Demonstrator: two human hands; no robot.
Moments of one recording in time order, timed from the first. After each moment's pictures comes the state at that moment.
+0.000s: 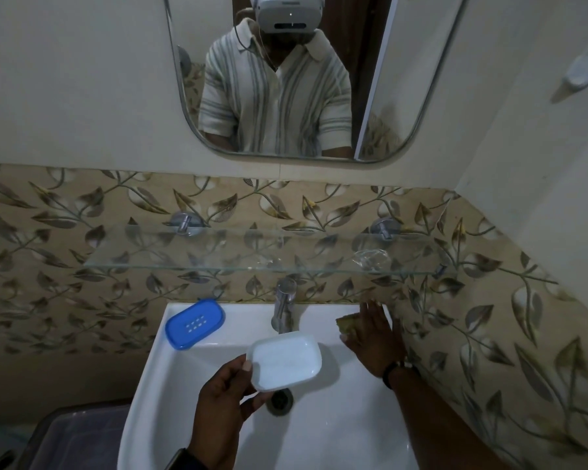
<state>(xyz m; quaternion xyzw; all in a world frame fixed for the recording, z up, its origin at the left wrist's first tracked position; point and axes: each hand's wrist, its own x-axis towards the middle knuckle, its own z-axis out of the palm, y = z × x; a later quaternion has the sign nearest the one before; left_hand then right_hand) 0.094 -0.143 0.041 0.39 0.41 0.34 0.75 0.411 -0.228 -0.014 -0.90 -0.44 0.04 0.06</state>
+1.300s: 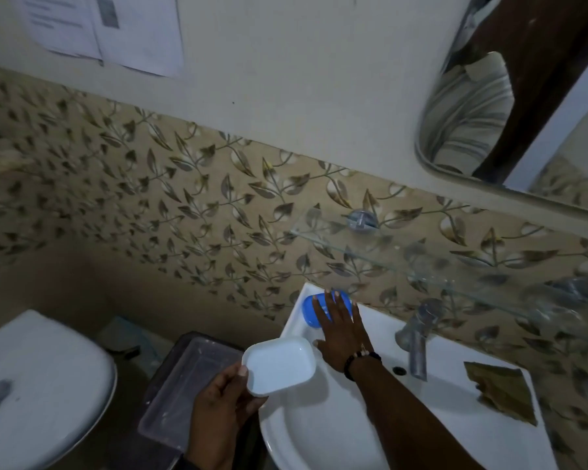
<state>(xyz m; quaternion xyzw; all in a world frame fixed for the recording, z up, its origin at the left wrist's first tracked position) -0.103 -0.121 0.020 0.20 0.50 0.51 0.67 0.163 -0.039 -0.015 -0.71 -0.70 0.03 -0.04</state>
